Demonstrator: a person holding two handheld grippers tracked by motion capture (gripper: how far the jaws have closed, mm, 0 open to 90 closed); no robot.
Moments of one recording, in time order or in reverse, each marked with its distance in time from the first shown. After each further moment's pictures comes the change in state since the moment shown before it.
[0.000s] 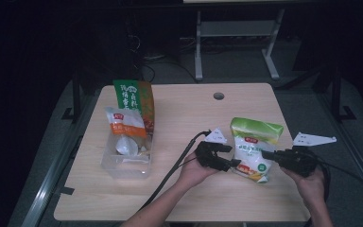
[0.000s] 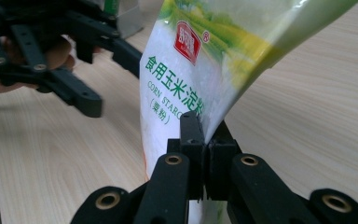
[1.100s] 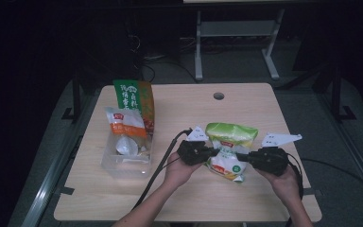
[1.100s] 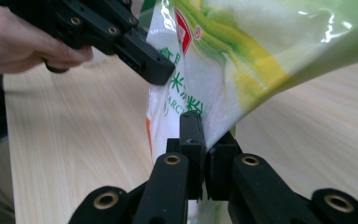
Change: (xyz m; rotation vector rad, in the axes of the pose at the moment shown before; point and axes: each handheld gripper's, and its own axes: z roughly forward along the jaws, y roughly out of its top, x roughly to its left) left arm 0.006 -0.020 -0.051 -0.012 0.137 -0.038; right arm 0.048 0.024 0.053 0.055 0.064 -0.102
